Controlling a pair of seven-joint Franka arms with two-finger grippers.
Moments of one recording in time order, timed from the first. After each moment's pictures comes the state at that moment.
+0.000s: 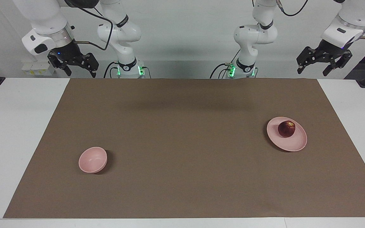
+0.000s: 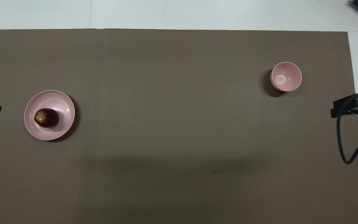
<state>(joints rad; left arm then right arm) -0.06 0.00 0.05 -1.41 0.00 1.38 0.16 0.01 0.01 -0.02 -1.47 -0.02 1.37 0.06</state>
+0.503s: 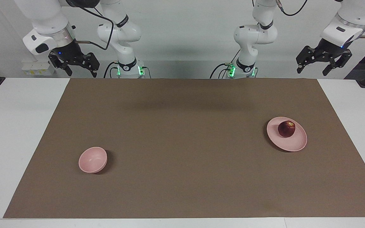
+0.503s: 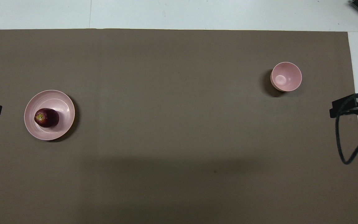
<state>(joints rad) -0.07 0.00 0.05 -1.40 0.00 1.38 0.16 0.01 0.01 -0.02 -1.47 -0.02 1.37 0.06</state>
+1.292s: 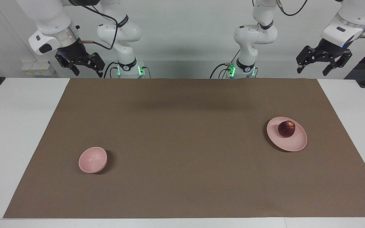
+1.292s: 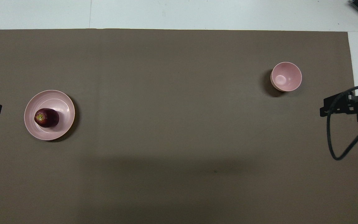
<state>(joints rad) -0.07 0.00 0.05 -1.41 0.00 1.40 0.16 0.02 0.01 -0.02 -1.47 0.06 1.37 0.18</state>
